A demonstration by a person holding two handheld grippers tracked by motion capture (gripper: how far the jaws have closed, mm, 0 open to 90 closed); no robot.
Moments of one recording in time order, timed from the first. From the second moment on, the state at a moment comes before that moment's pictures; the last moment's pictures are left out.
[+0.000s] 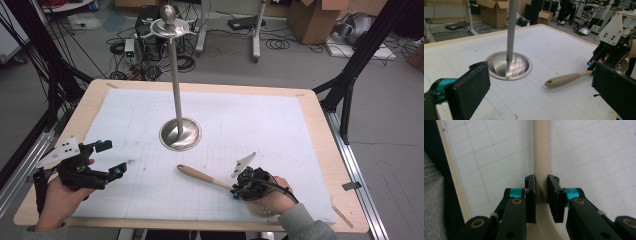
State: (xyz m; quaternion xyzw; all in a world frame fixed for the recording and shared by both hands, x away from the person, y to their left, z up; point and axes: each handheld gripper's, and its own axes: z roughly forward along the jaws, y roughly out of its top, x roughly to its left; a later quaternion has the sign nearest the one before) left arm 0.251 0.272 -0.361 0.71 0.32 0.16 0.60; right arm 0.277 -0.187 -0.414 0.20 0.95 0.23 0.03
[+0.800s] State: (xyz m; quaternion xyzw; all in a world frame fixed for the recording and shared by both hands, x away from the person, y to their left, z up) left arm 0.249 0.272 -0.360 0.71 0.31 0.16 0.61; right arm 0.285 -0.215 -0.381 0.21 0.92 0.34 0.03
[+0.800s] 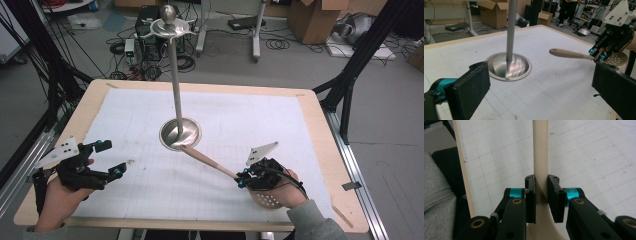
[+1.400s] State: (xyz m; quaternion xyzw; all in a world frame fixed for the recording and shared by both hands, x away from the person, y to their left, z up) left arm 0.248 0.273 -0.362 0.71 0.32 0.16 0.61; right arm 0.299 -0.240 -0.343 0.21 0.89 0.40 0.05
